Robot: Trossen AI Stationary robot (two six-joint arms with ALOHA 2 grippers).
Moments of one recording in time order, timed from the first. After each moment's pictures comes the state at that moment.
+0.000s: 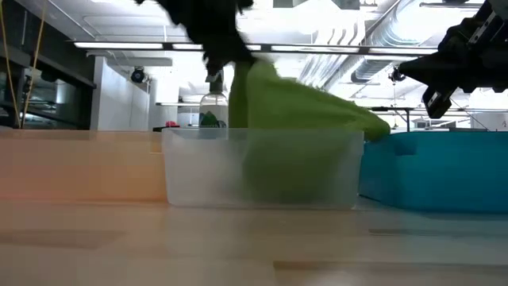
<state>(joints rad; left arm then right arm) -0.09 1.58 1.12 -0.30 0.00 -0.17 0.04 0.01 0.01 0.04 0.13 0.47</state>
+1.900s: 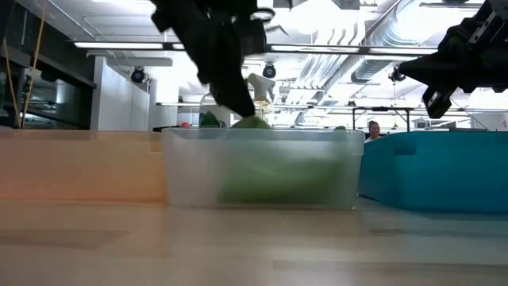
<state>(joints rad) 0.03 1.72 1.24 -0.47 0.14 -0.01 0.04 0.01 0.01 0.04 0.13 0.47</state>
